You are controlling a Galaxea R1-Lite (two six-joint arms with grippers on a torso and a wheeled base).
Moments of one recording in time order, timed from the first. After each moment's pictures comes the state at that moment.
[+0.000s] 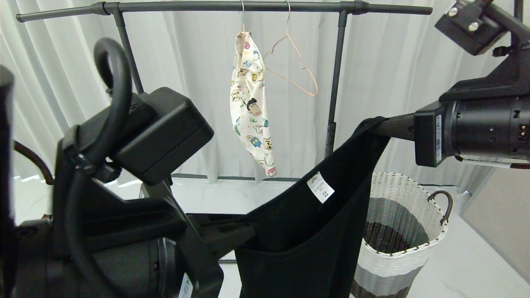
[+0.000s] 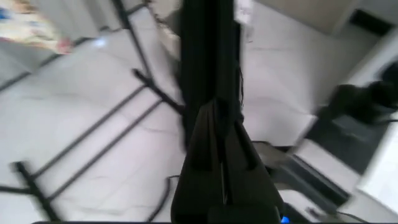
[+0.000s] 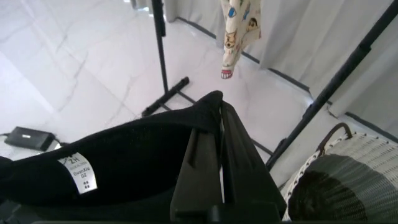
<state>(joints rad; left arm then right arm) -1.04 1.30 -1.06 0.23 0.19 -0.05 0.87 1.41 -1.35 0.24 -0.14 0.08</state>
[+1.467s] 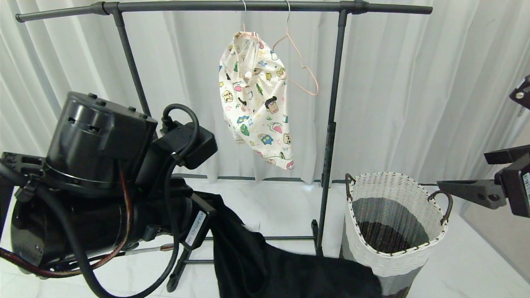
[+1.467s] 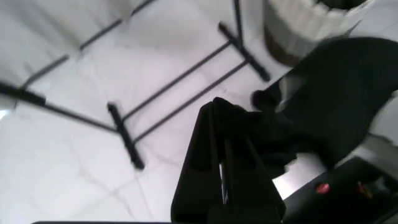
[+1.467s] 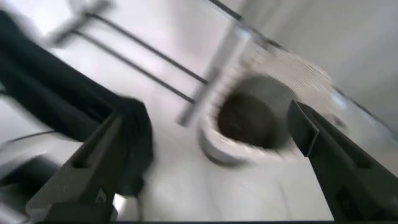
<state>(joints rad) -0.68 1.42 -0.98 0.20 0.18 0.13 0.66 1.20 -1.18 0.51 -0.26 -0.01</state>
